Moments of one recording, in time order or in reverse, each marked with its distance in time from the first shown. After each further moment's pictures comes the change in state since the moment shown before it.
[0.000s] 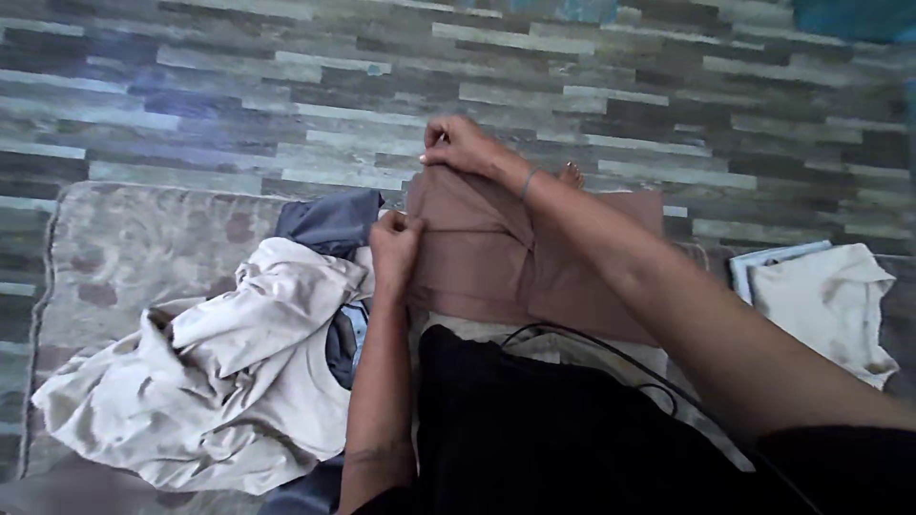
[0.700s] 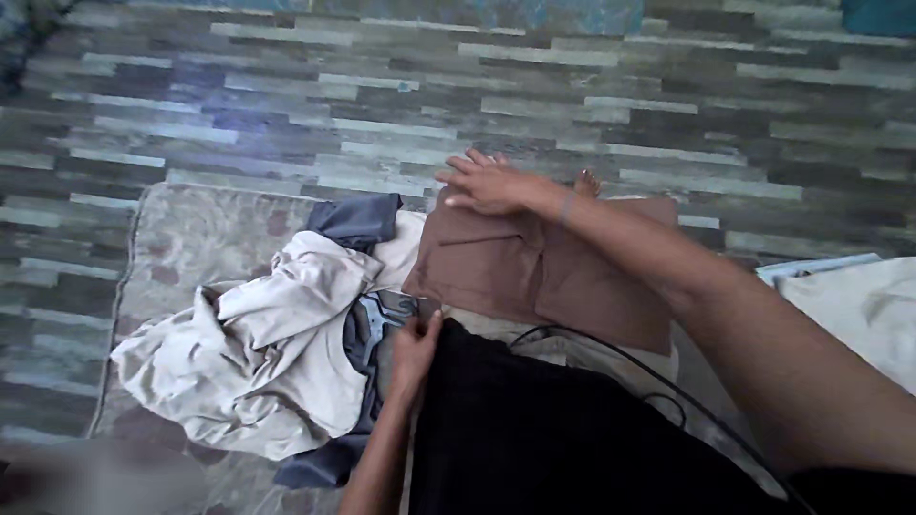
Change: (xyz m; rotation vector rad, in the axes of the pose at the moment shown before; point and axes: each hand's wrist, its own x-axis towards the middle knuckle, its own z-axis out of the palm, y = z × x) left_hand -0.142 -0.067 -0.007 0.091 -0.129 -0.213; right_hand -0.094 -0.062 -0.019 -0.457 -0.149 -0.123
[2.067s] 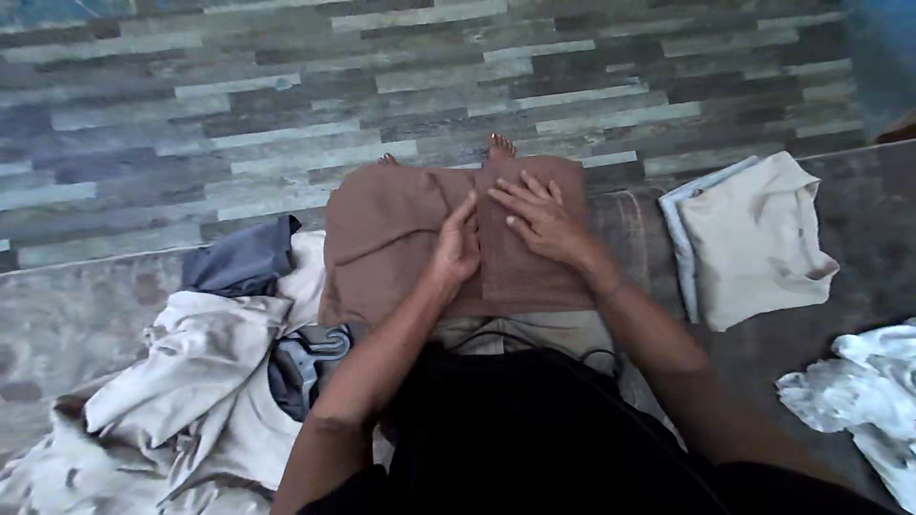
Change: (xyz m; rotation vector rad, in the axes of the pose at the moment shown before) left_hand 0.063 0.178 0.153 -0.991 -0.686 -0.079; right_hand -0.202 0.082 0.084 0.324 0.327 0.424
